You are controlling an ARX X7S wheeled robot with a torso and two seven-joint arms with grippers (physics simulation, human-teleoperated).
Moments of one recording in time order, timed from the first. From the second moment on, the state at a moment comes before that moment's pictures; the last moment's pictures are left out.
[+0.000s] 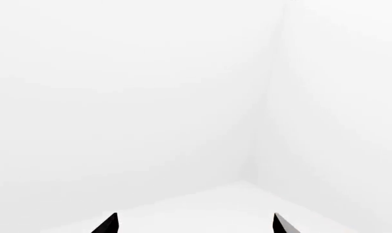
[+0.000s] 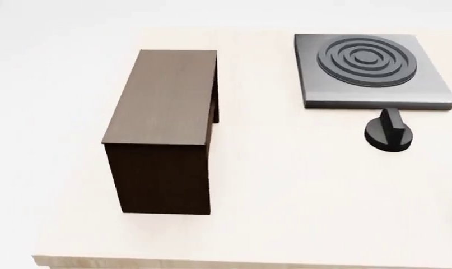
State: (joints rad) left arm -0.34 -0.23 -0.43 0.29 -0.20 -0.35 -0.40; right arm 0.41 0.32 0.38 -0.36 0.15 0.61 0.26
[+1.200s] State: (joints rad) left arm -0.33 -0.25 -0.41 0.27 -0.22 -0.34 -0.42; right arm 0.41 0.32 0.38 -0.35 0.18 0.60 0.27
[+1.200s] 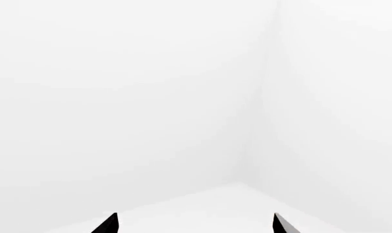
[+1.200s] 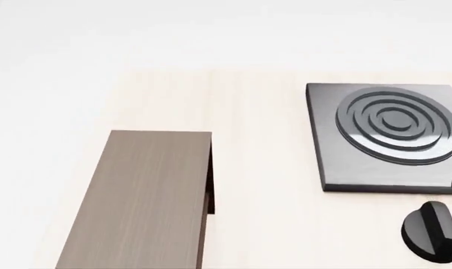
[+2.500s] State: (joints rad) left arm -0.32 -0.27 -0.39 0.26 -0.22 -0.33 -0.44; right arm 0.62 0.27 0.59 -0.14 -0.01 0.93 0.73
